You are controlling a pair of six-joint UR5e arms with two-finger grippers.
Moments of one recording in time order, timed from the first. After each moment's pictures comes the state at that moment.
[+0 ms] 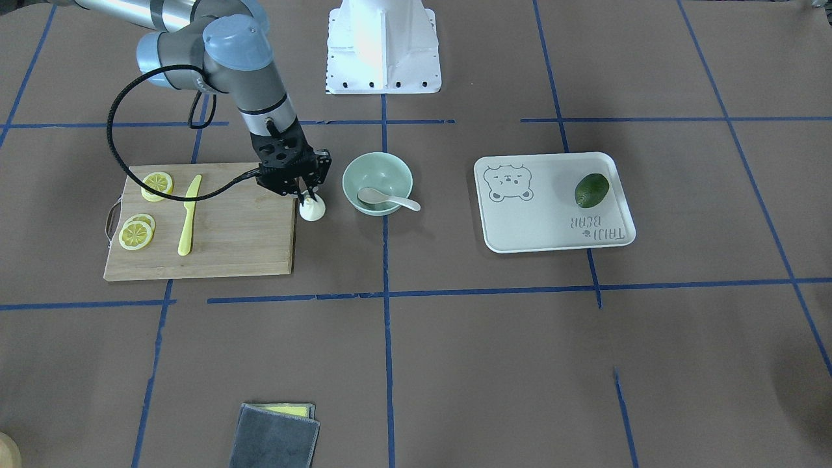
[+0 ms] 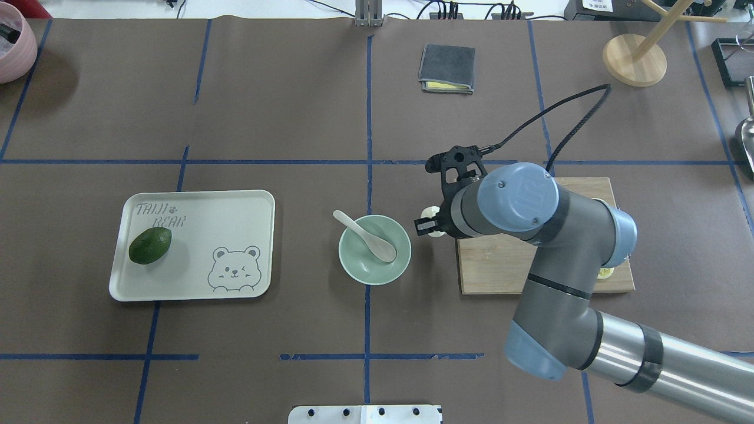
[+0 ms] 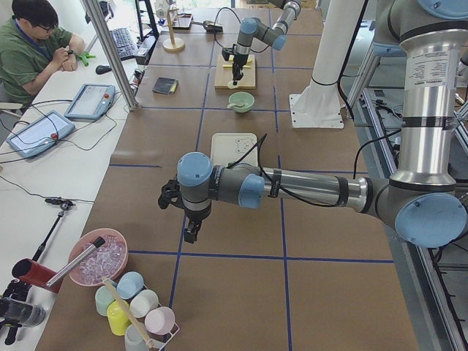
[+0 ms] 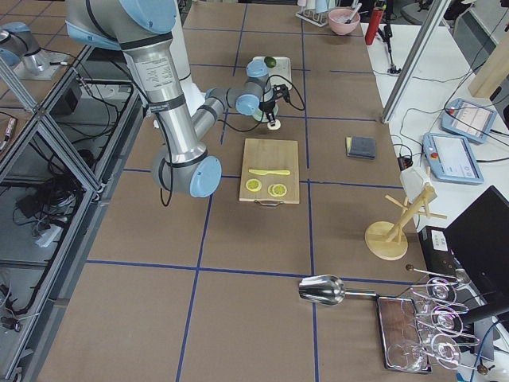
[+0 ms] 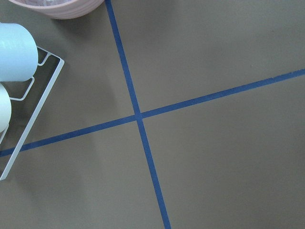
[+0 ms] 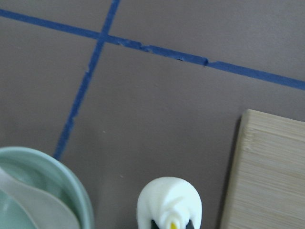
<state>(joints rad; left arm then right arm) -1.52 -1.54 -1.70 -1.66 -2.35 0.10 0.48 -1.07 1.79 -1.32 1.73 1.03</state>
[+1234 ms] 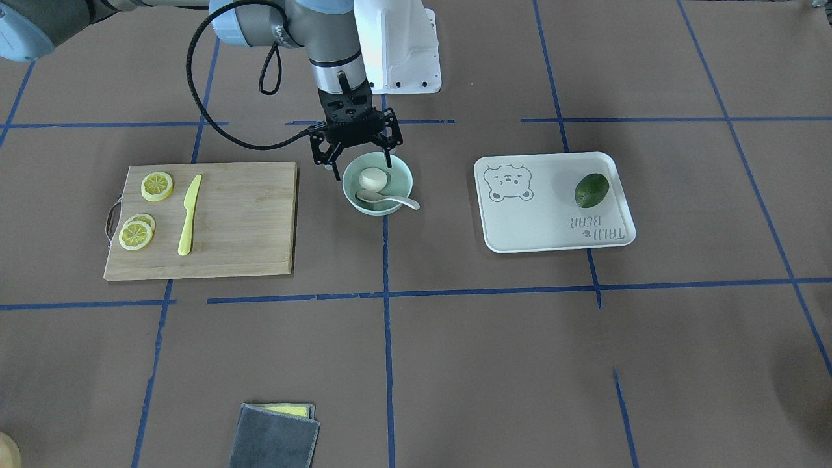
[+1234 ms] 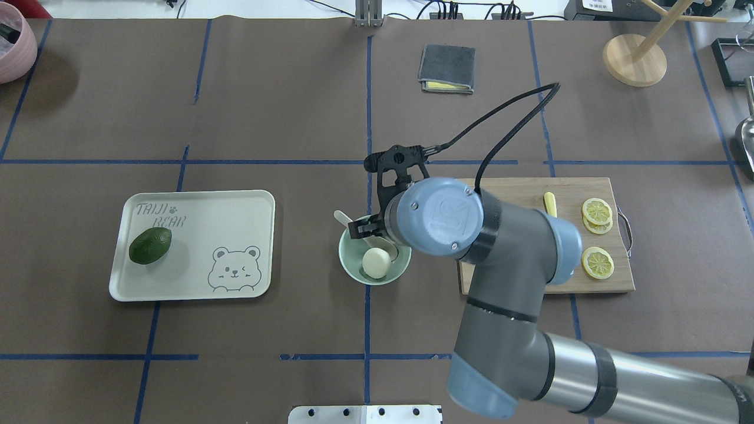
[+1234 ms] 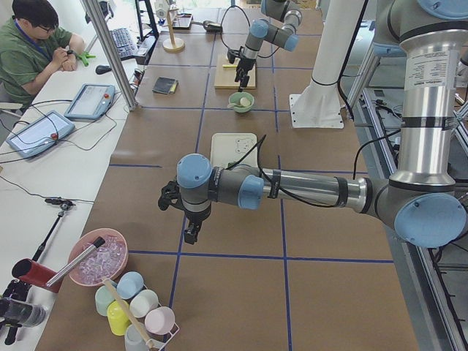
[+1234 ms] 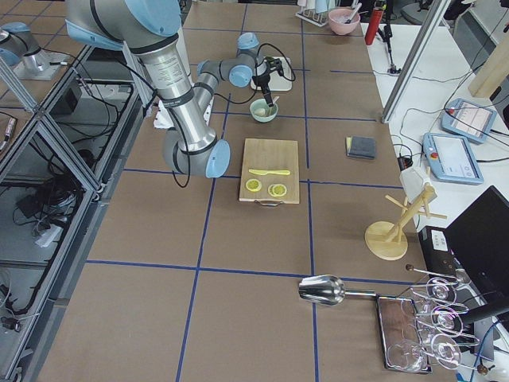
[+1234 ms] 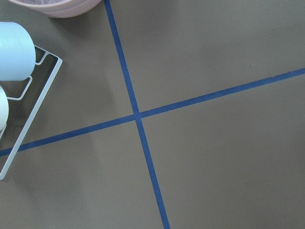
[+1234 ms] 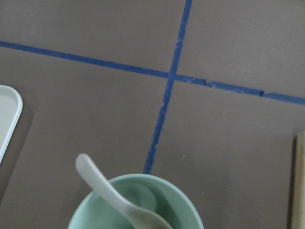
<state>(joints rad) -1.52 -1.54 -1.69 -1.66 -2.35 0.10 0.45 -0.93 1.84 -1.56 1.62 1.05</state>
